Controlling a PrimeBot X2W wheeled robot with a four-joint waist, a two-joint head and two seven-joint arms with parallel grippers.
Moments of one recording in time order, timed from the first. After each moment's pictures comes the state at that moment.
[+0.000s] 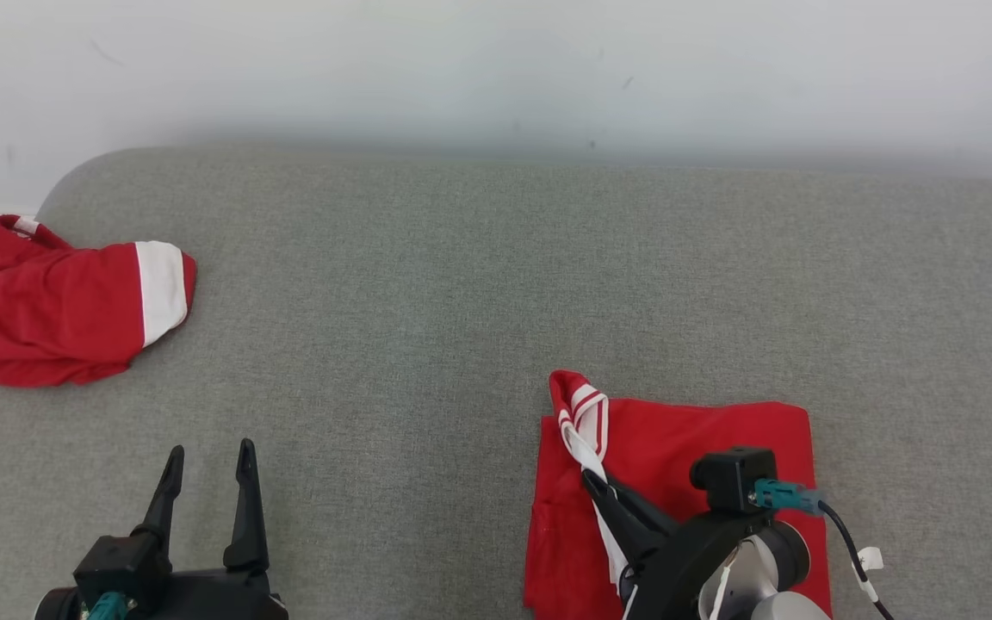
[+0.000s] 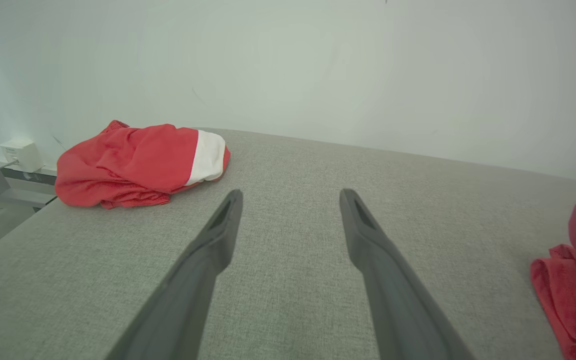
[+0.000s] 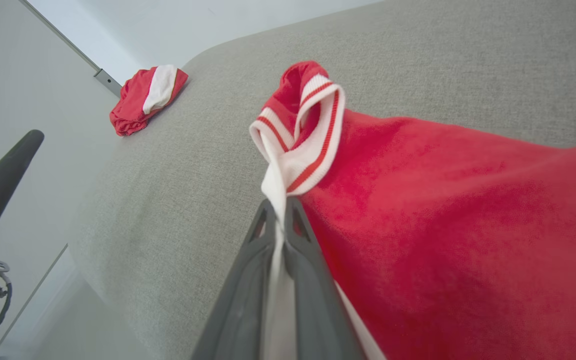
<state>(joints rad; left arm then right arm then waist) -0.12 0.06 0.05 0.28 -0.18 -0.12 -0.26 -0.21 -0.09 0.40 0.24 0.54 0.13 0.23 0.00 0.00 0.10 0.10</state>
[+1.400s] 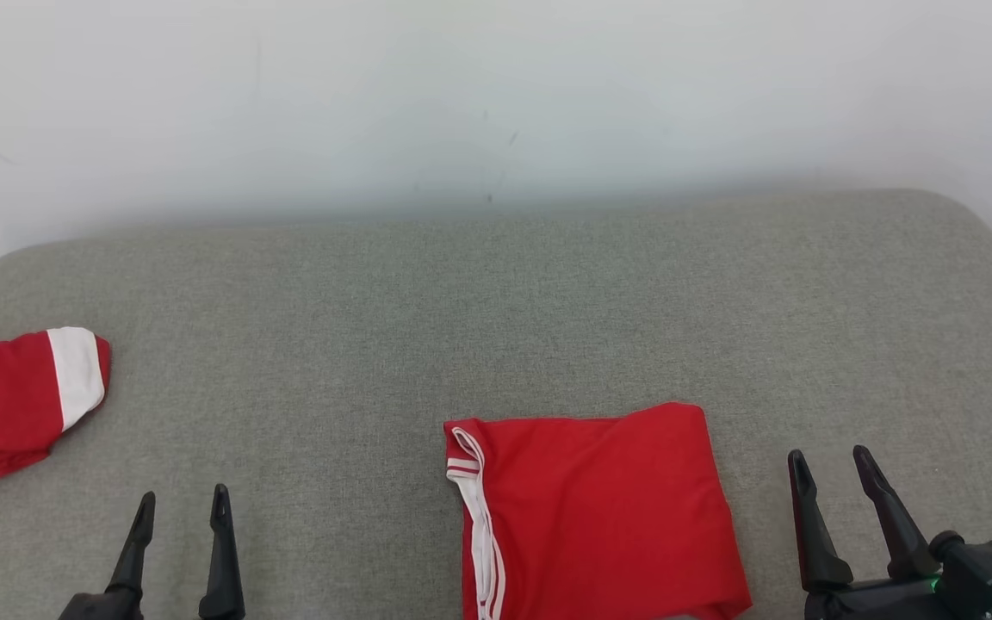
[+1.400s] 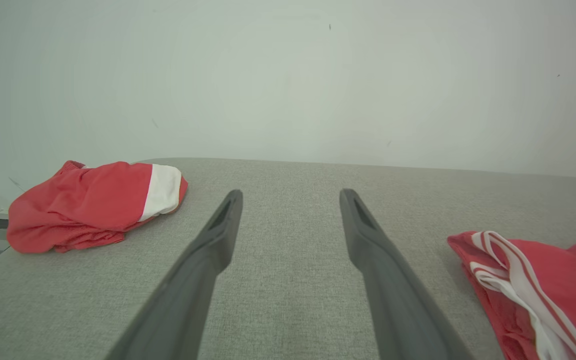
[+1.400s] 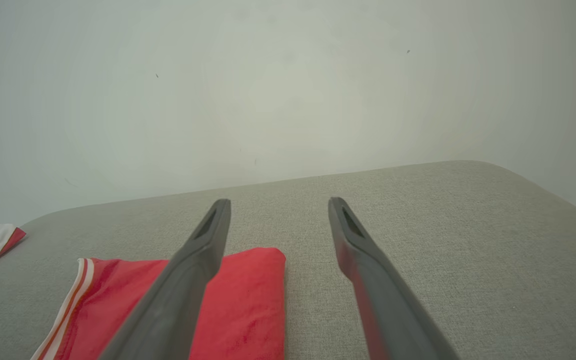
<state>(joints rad) -0.01 0.06 0.09 0.18 -0.13 -0.12 -0.26 0.03 -0.16 0.07 0.10 0.31 0.13 -0.24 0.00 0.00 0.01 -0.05</state>
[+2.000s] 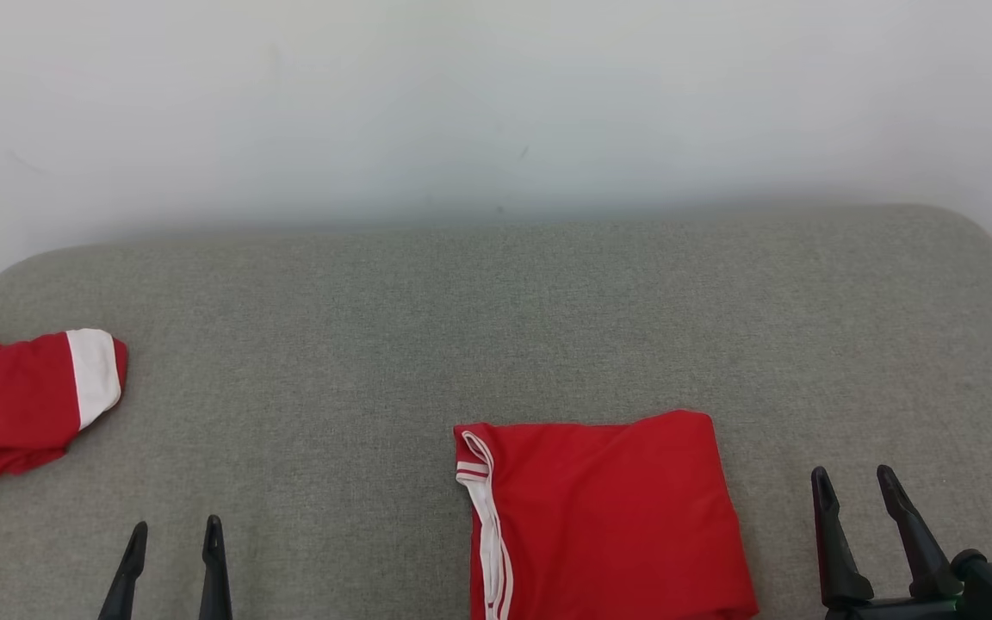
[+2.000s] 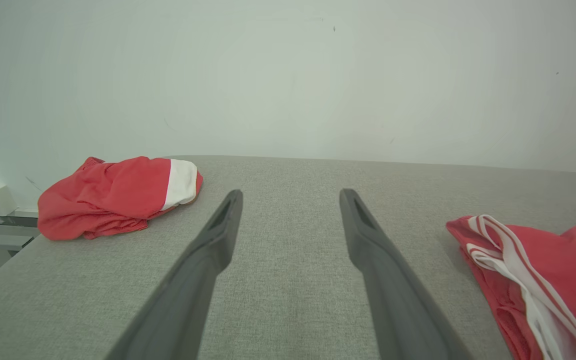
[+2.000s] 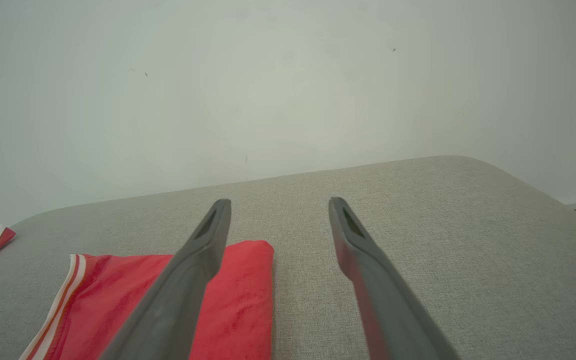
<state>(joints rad) 0.08 0.08 0.09 0.11 -0.15 -0.12 -0.26 0.08 -0.14 0.02 0.08 0.30 0.13 -0.22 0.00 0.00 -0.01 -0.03</state>
